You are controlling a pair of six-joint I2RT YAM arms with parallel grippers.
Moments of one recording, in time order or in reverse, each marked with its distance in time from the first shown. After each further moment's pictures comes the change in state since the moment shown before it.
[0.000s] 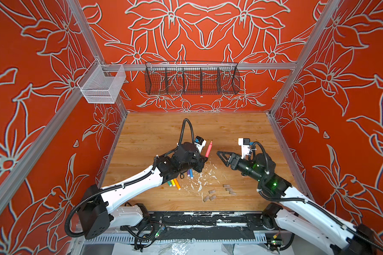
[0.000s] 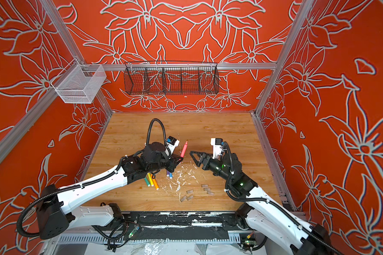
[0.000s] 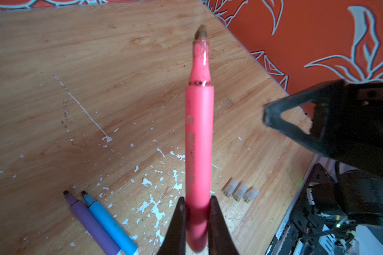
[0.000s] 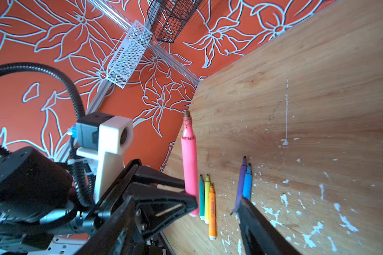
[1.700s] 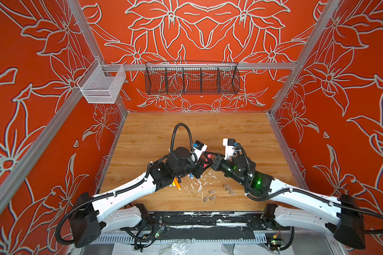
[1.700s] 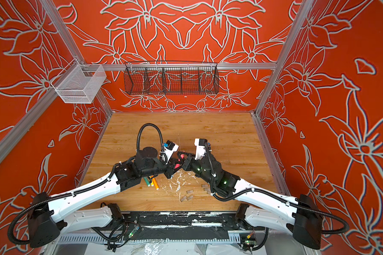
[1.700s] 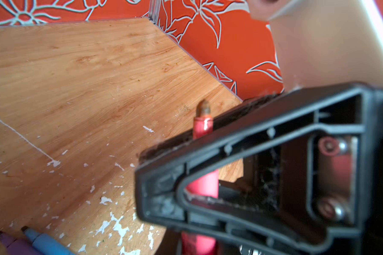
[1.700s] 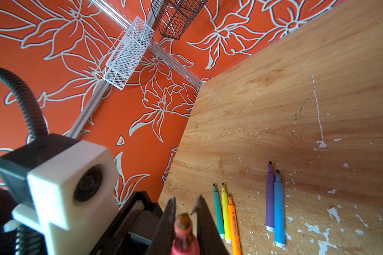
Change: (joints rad) left arm -0.014 -0.122 -0.129 0.168 0.148 0.016; right arm 0.339 0.177 0.122 0.060 0.403 0.050
